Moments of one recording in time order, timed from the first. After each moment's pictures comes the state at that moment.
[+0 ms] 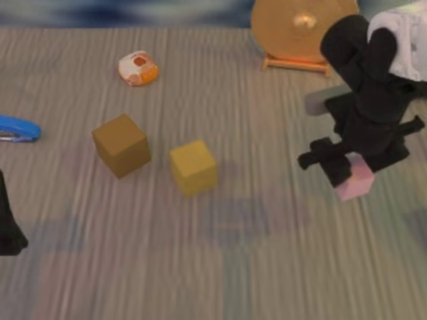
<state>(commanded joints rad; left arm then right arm) 0.00 0.00 0.00 0.00 0.00 0.00 0.41 1.96 1.45 -1.03 0.00 0.07</state>
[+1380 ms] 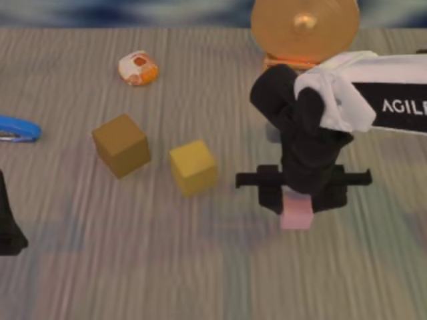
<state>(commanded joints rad) 0.00 0.00 0.00 0.00 0.00 0.00 0.61 2.05 1.39 -0.87 0.02 0.61</state>
